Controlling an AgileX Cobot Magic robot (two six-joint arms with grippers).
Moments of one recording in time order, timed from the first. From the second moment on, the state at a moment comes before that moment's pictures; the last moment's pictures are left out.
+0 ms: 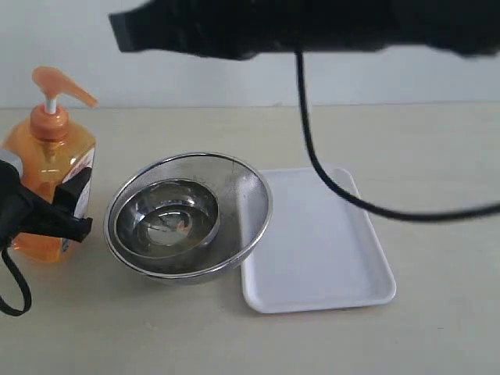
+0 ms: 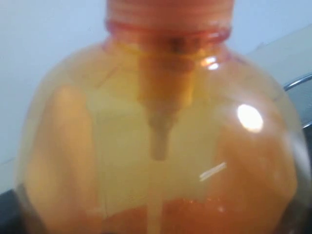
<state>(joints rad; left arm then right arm) -0.22 1.72 -0.27 -0.08 -1.20 0.35 0.85 1.42 -1.11 0.33 0.00 -0.26</state>
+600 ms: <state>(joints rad) -0.22 1.72 -0.27 -0.08 -1.21 0.33 0.85 1.16 -0.48 0.46 -0.48 -0.27</state>
